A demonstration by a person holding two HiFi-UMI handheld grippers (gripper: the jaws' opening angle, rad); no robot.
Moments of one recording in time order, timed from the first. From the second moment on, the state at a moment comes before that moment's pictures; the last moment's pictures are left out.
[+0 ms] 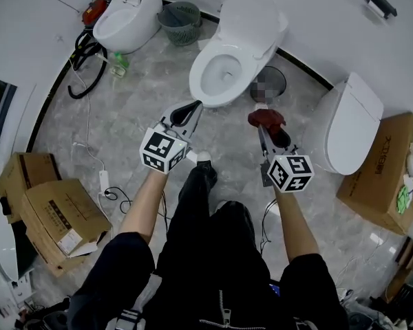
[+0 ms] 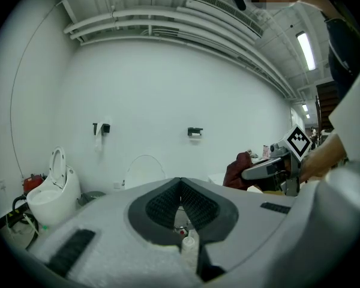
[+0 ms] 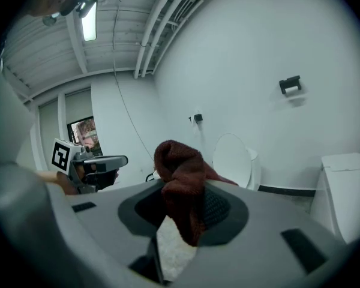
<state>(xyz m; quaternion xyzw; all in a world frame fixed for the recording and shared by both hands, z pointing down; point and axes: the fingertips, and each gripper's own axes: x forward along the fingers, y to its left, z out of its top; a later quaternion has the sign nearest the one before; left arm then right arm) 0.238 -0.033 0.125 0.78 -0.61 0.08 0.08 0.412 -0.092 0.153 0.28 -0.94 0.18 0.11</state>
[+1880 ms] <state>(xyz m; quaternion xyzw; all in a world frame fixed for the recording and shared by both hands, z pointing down) 0.144 -0.080 0.588 0.77 -0.63 0.05 0.03 0.308 -0.386 0.686 0.38 -0.89 0.07 0.23</state>
